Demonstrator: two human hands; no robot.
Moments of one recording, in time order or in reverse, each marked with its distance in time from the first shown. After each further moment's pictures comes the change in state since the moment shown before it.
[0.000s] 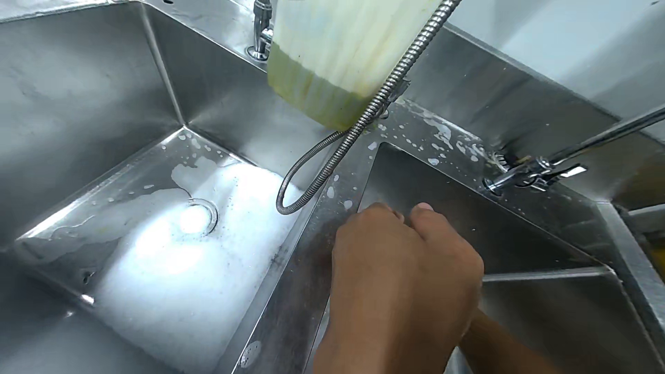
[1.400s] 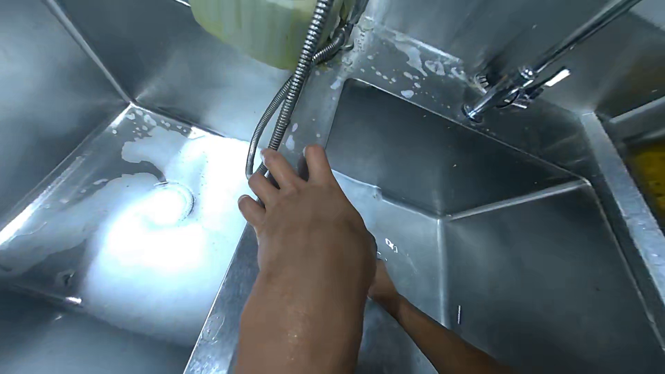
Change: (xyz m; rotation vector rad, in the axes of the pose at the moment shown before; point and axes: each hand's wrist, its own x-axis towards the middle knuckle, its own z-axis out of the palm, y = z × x) left_hand 0.008 -0.015 0.013 0.990 0.041 -0.066; right_hand -0.116 0.031 0.038 -0.296 -0.797 0.362
